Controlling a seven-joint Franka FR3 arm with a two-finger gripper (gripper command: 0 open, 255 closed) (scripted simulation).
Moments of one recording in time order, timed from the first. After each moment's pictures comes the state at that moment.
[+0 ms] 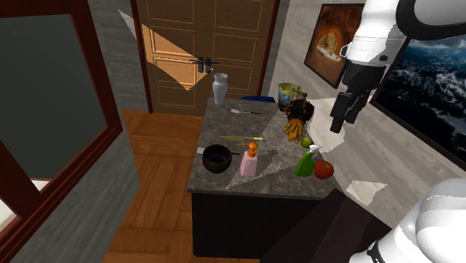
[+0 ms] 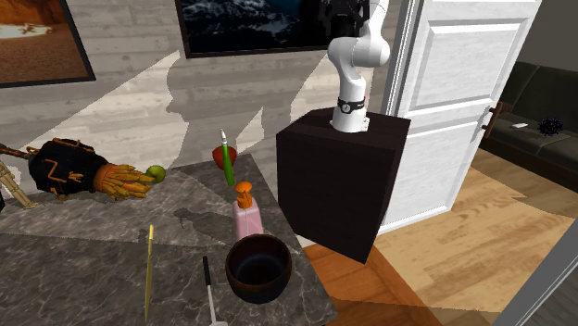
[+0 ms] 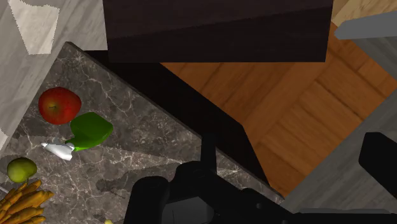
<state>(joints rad) -0.01 -0.80 0.06 -2.38 0.06 1.48 0.01</state>
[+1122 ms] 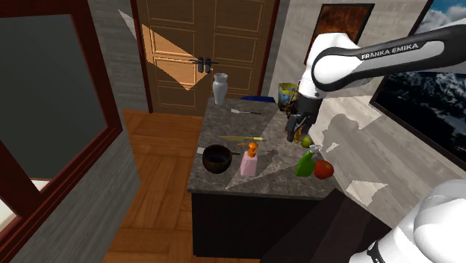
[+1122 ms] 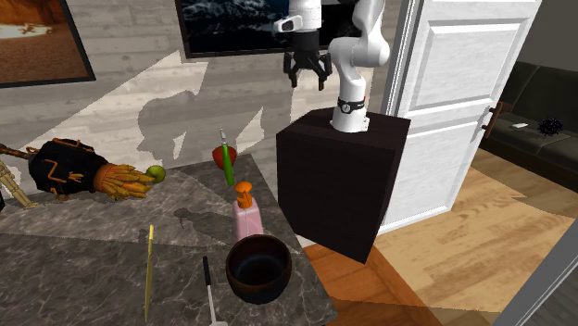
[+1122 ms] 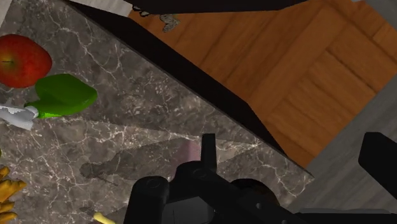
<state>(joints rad) -0.05 -0.38 -0.02 -2.44 0.04 2.00 -0.09</state>
